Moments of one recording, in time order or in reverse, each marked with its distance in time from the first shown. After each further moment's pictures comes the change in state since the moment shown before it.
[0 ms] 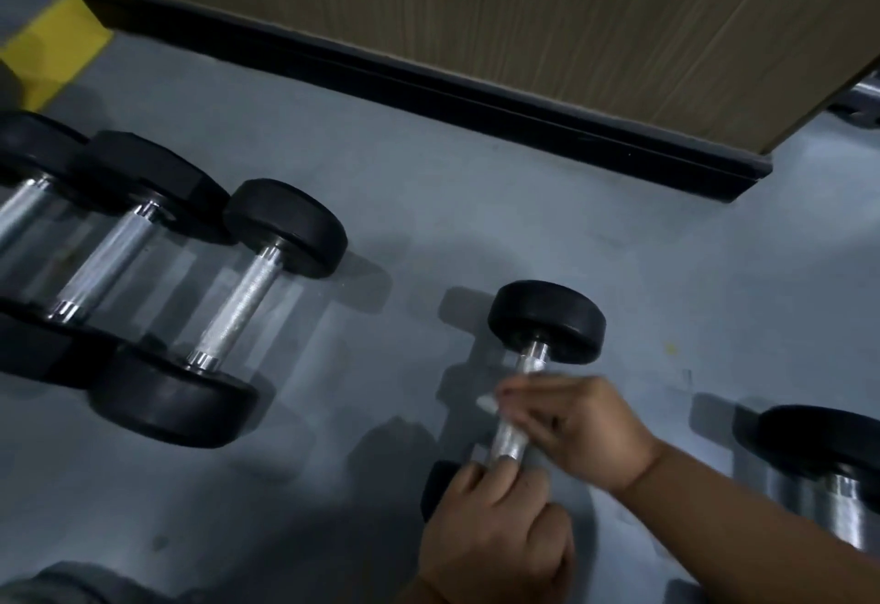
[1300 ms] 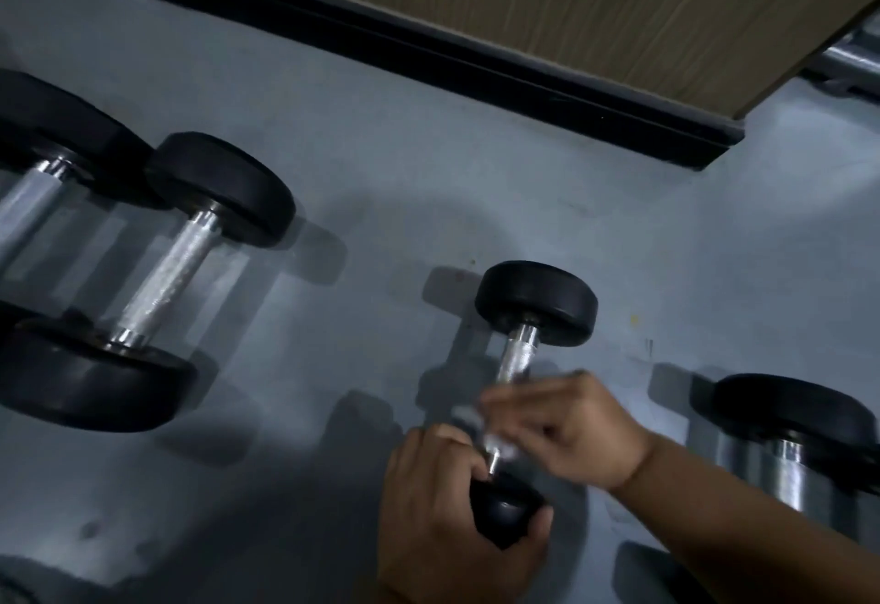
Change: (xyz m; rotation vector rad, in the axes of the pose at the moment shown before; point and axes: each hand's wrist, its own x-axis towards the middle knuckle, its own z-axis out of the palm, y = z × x) left_hand -0.005 0.015 0.008 -0.306 0.132 -0.437; right_hand -0.026 -0.001 -0.026 0.093 -0.127 0.011
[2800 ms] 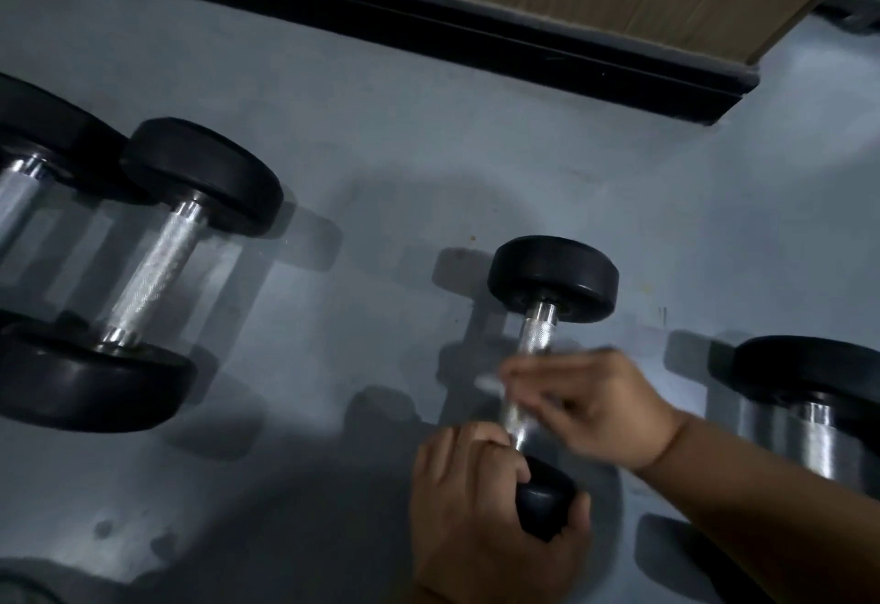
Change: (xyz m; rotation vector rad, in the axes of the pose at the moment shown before) left_hand -0.008 0.019 0.014 0.059 0.026 0.014; right_hand -0.010 0.004 0.001 -0.055 0.101 0.036
